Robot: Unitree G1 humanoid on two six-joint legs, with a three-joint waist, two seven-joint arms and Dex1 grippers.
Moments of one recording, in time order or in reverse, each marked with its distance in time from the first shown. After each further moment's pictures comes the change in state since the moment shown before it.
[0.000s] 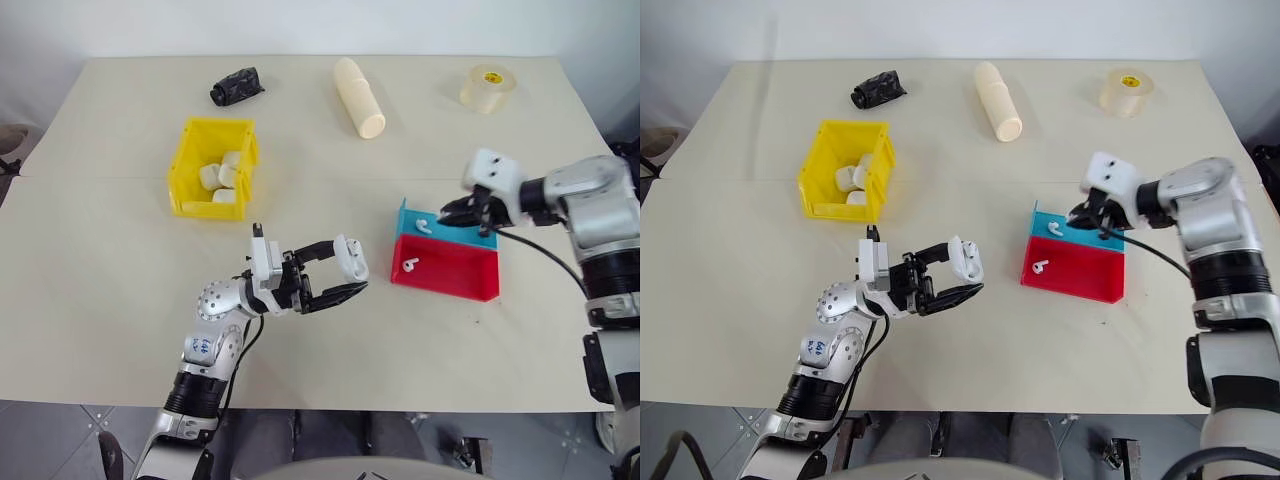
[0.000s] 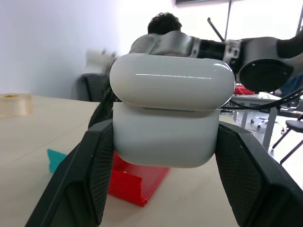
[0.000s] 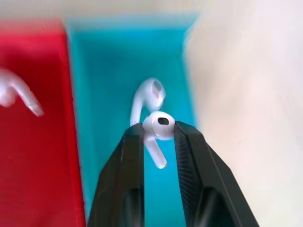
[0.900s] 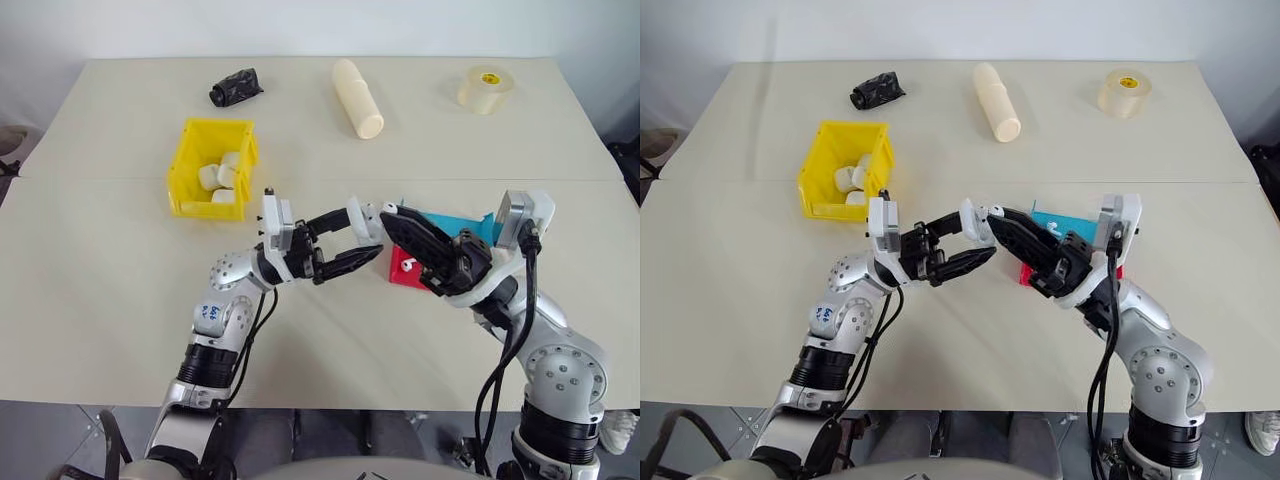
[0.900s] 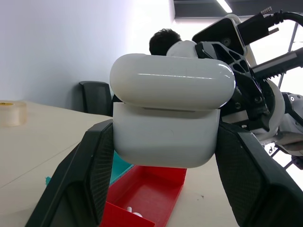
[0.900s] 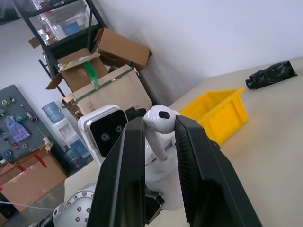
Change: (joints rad) left arm -0.159 -0.055 0.024 0.039 -0.043 0.174 0.037; right arm 0.637 0.535 -0.256 -0.958 0.982 0.446 -0.755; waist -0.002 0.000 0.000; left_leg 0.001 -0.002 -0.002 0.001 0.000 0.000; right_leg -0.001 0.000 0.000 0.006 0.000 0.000
